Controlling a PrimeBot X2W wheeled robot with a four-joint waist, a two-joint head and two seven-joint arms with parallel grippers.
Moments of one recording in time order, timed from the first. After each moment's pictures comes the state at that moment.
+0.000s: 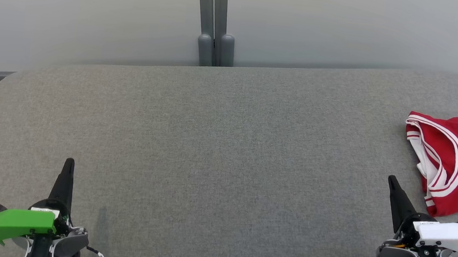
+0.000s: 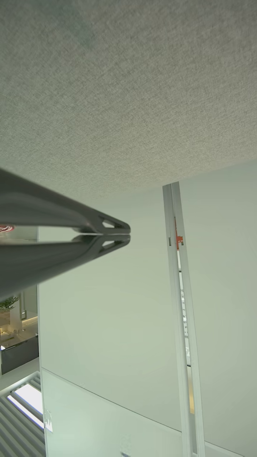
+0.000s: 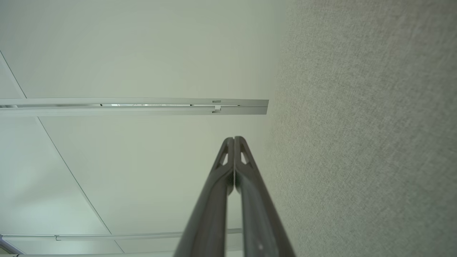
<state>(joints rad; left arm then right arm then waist) -0.09 0.05 0.11 0.25 -1.55 -0.12 0.10 -0.10 -0.05 -0.11 0.24 1.55 0.13 0.10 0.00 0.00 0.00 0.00</state>
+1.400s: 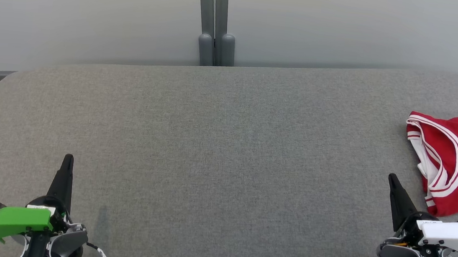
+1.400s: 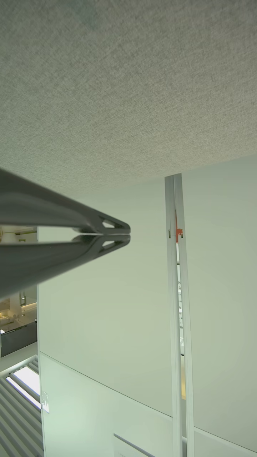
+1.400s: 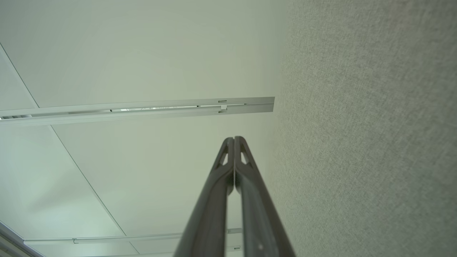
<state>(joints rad) -0.10 0.05 0.11 0.25 -1.61 -0.13 0.11 -0.10 -0.05 -0.12 0.24 1.61 0.13 0.11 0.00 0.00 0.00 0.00</state>
